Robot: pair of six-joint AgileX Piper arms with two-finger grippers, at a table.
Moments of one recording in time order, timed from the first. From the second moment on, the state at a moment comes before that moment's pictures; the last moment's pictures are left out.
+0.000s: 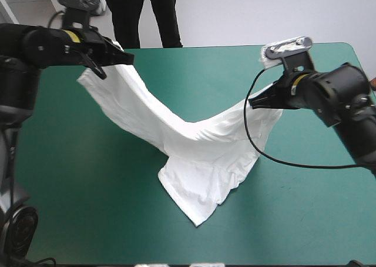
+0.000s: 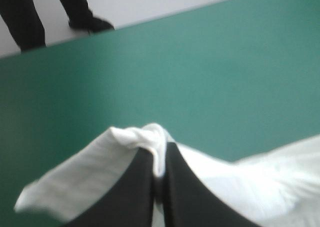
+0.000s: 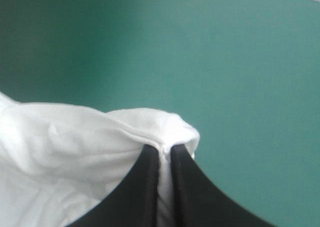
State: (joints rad) left arm -0.26 1.60 -2.08 -0.10 1.25 0.10; right arm 0.48 1.35 -1.61 -0.26 1.15 0.19
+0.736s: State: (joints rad) left arm -0.26 2.14 -1.98 0.01 0.99 0.03; right arm 0.13 1.92 -1.66 0.04 0.84 0.15
